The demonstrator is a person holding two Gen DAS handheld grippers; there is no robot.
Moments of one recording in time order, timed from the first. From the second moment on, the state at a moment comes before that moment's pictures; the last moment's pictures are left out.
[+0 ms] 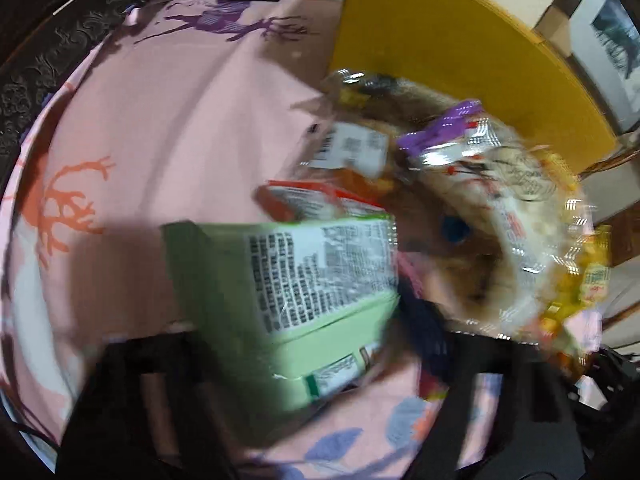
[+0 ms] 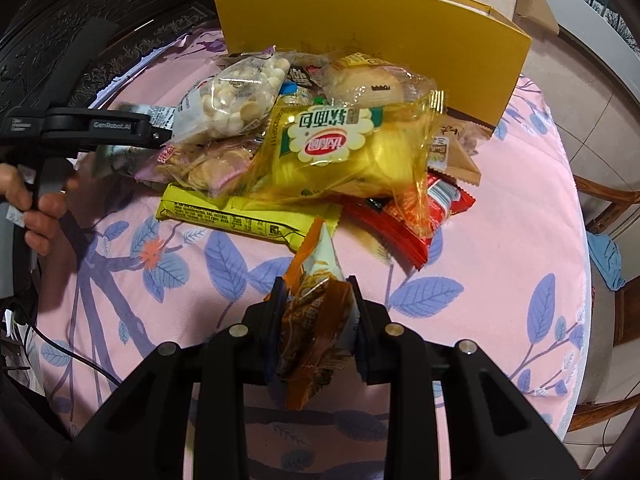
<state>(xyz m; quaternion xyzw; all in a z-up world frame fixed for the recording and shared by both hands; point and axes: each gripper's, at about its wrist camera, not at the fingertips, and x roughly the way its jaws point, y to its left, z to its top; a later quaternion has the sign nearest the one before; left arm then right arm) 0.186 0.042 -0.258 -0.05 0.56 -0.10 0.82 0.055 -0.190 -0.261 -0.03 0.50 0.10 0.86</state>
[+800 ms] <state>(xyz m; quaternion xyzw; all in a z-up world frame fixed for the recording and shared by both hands) 0.121 0.018 -0.126 -0.03 0.42 -0.19 0.88 0.060 -0.217 -0.157 0.02 0.38 0.10 0.92</state>
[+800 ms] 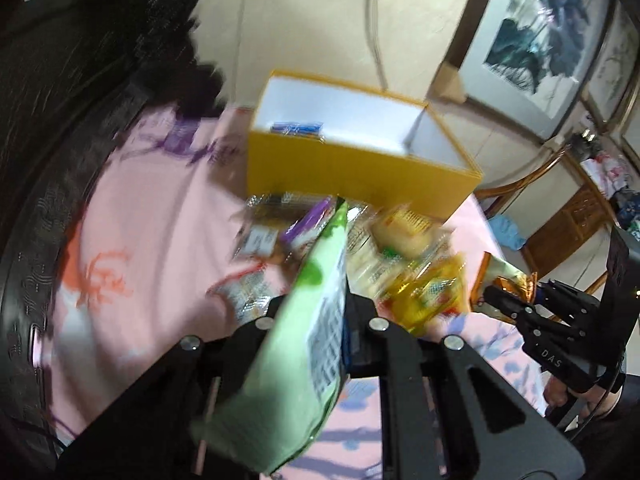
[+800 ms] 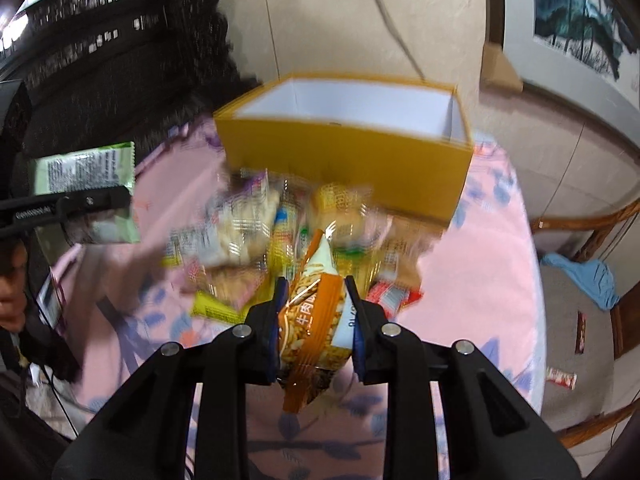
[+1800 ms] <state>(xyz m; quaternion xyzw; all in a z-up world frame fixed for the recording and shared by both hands) 0.332 -0.108 0.000 -0.01 0.37 -0.13 0.92 0.274 -0.279 -0.015 0.04 0.27 0.05 0.96</state>
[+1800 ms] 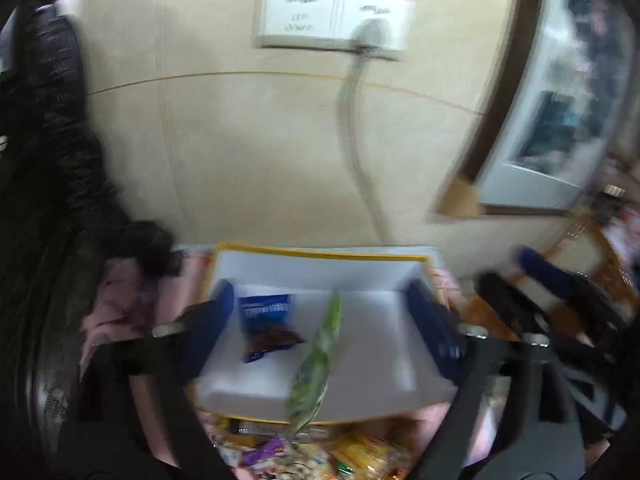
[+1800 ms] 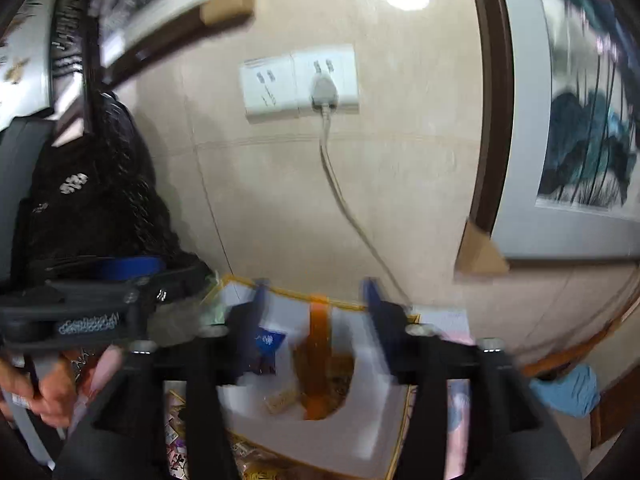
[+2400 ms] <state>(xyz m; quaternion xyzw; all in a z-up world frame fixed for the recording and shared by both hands) 0.226 -0.038 -0.060 0.01 0.36 -0.10 0.93 0.150 -0.260 -0.094 -0.02 0.31 0.19 0.93</state>
